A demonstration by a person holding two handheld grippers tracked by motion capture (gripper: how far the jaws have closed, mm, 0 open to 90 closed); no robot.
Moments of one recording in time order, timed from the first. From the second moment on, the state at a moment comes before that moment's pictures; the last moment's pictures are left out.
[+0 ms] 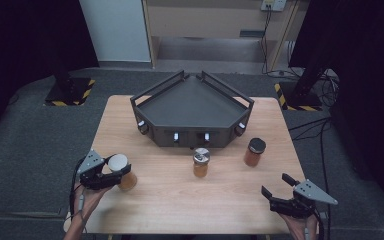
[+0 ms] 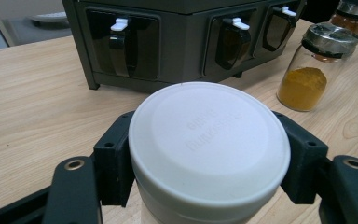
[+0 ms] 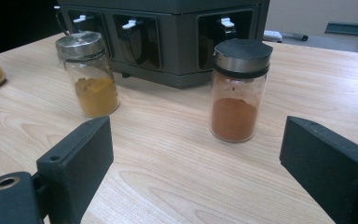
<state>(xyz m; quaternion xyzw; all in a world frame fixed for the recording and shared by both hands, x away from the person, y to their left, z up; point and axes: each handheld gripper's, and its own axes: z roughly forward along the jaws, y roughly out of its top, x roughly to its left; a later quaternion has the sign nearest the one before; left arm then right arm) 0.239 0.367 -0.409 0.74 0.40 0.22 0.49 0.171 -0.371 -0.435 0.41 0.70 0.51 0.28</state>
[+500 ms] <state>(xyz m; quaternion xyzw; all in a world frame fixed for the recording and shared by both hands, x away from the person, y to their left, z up) 0.250 0.359 -0.392 0.75 0.37 0.21 0.50 0.172 -0.371 -0.435 0.41 0.70 0.51 0.27</state>
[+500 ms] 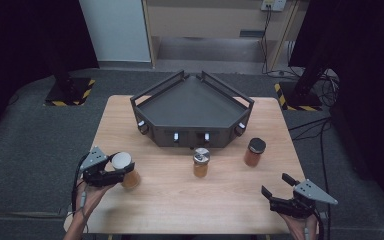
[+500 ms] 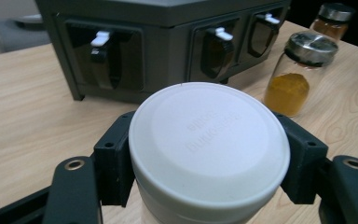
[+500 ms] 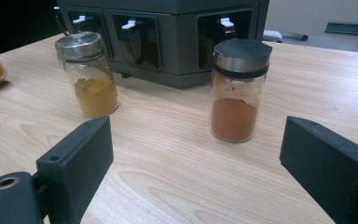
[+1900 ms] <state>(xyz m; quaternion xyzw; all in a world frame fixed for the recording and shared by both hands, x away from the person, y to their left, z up) 0.321 0.303 -0.313 0.78 0.32 0.18 0.50 0.173 -0.372 -0.436 0.42 0.70 0.52 0.27</state>
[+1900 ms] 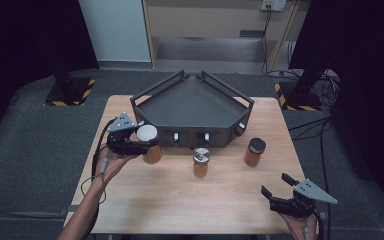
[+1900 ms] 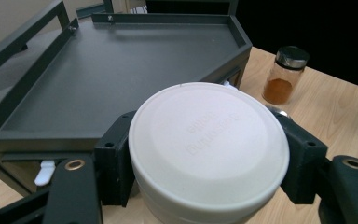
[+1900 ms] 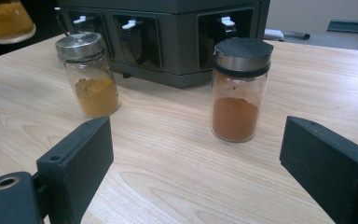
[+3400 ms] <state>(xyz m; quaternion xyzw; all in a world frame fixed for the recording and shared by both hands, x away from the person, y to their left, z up) 0.400 0.264 -0.259 0.74 0.39 0.22 0.50 0.174 -0.374 -0.437 0.42 0.70 0.52 0.26</state>
